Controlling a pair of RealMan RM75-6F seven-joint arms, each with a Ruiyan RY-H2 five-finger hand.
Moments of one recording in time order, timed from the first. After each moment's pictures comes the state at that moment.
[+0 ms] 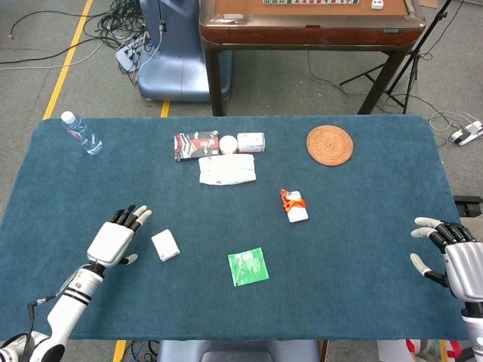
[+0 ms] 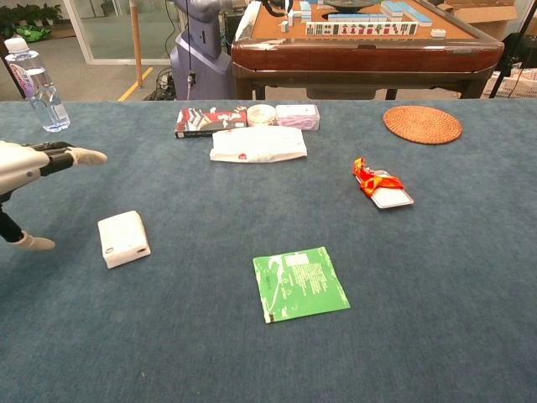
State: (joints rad) left arm -0.46 -1.39 -0.09 -1.46 1.43 1.07 0.34; right arm 0.06 -1.08 0.06 -1.57 -1.61 1.60 0.12
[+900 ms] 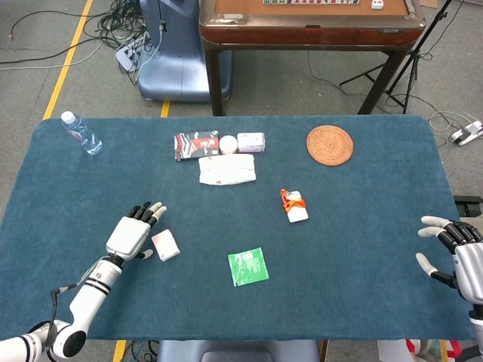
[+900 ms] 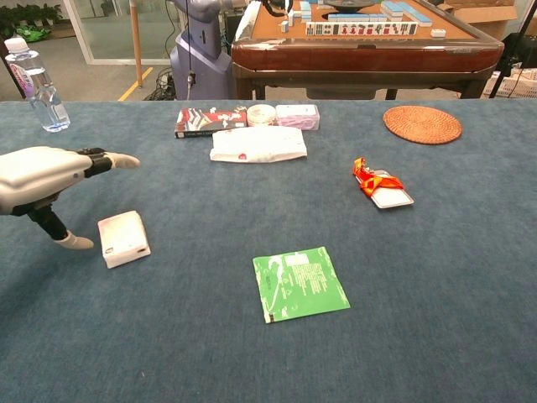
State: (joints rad) left arm -0.55 -1.48 -0.12 -1.44 1.30 1.01 0.41; right arm 0.05 -1.06 0.07 -1.57 -1.61 1.63 0.17
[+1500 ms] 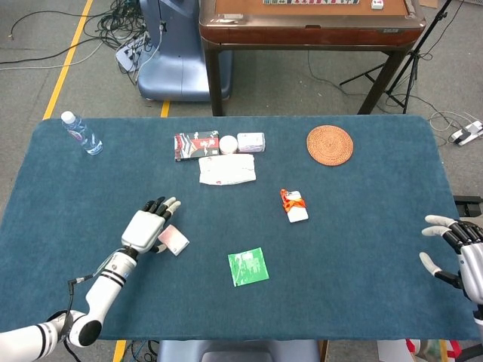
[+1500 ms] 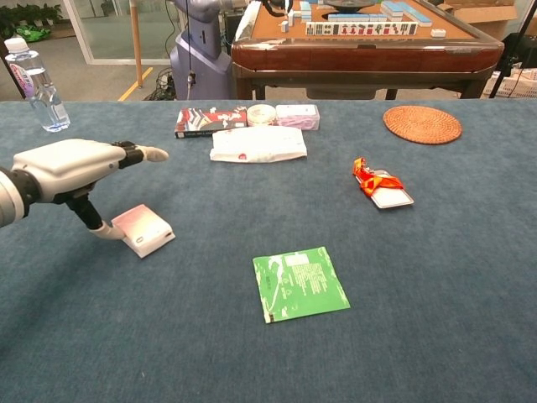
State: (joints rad) left arm -0.63 -1.53 -0.15 -1.44 1.21 0.97 0.47; right arm 0.04 -1.04 0.07 -1.57 -1.61 1.64 0.21
